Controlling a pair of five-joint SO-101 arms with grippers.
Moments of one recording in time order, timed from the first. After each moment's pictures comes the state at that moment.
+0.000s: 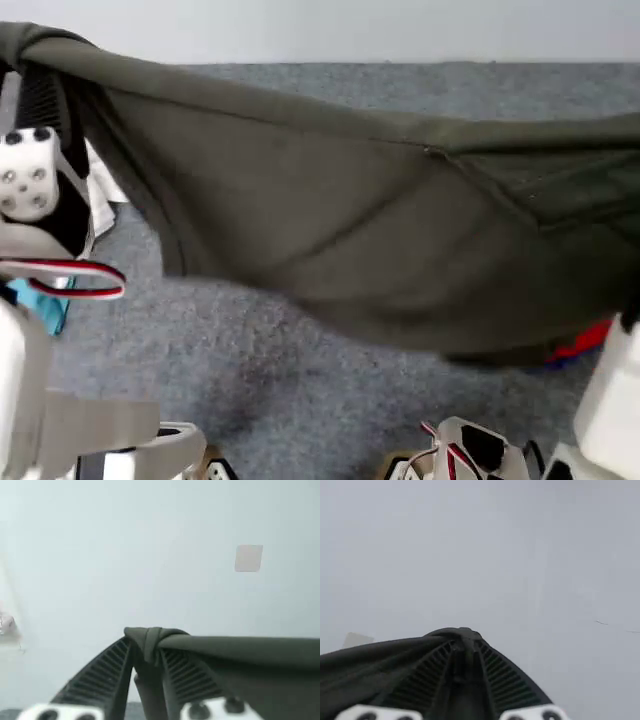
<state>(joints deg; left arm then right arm) -2.9 -10.0 -79.8 98.5 0.1 20.0 -33.8 -69.2 80.8 9.2</state>
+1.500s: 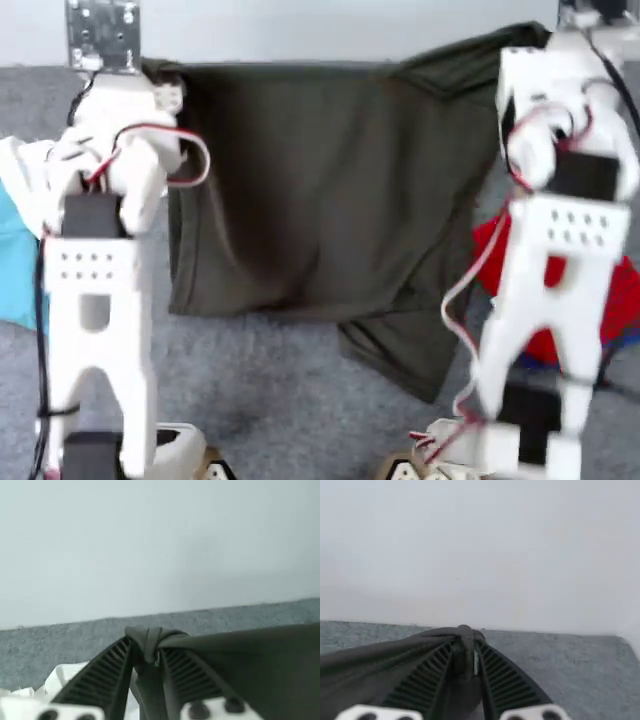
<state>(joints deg) -3.3 -17.5 5.8 44.1 0.1 6.7 -4.4 -19.9 49.3 9.2</state>
